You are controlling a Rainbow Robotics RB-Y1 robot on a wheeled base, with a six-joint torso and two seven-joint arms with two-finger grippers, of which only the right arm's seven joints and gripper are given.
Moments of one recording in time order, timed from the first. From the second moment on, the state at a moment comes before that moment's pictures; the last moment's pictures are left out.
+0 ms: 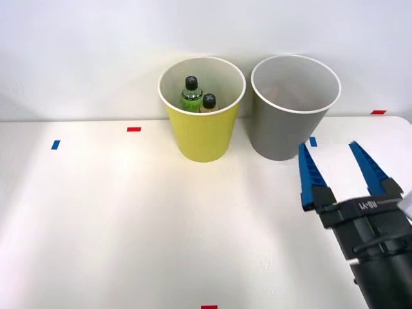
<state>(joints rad) 0.59 -0.53 0.34 -2.39 -0.96 -0.32 2.01</state>
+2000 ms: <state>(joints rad) 0.84 -0.11 0.24 -1.92 -0.14 -0.43 1.52</state>
